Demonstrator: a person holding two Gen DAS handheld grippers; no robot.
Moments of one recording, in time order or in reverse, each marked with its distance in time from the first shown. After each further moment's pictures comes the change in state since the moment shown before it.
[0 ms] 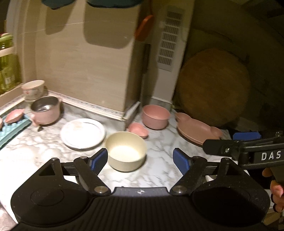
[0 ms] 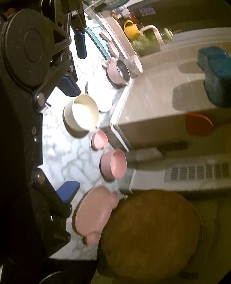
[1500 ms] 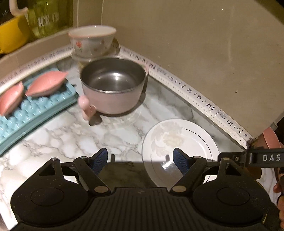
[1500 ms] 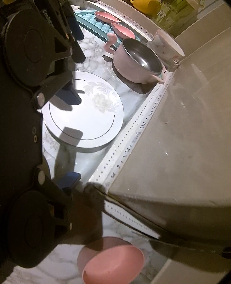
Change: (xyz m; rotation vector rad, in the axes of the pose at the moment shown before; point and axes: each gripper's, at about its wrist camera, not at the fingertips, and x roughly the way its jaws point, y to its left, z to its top) left arm 0.198 0.215 0.056 -0.311 0.256 0.305; right arm 0.325 0.070 0.092 0.057 0.467 0.156
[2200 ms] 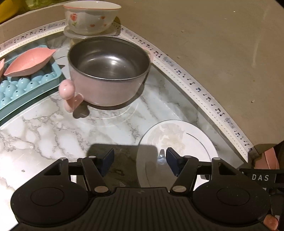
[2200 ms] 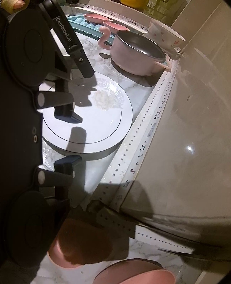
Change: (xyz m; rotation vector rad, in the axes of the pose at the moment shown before) left arm 0.042 0.010 0.015 -0.107 0.080 -0.086; right arm 0.038 -0.014 0.007 0.132 0.097 0.079
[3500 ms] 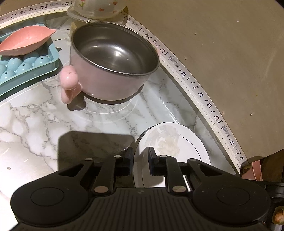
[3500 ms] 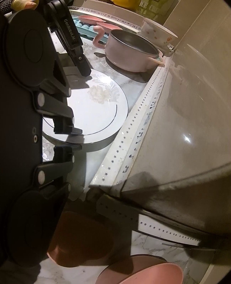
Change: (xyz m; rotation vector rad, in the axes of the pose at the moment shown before) left arm 0.015 0.026 0.005 -0.112 0.048 -0.112; right arm -0.004 -0.011 -0.002 0.041 -0.023 0.011
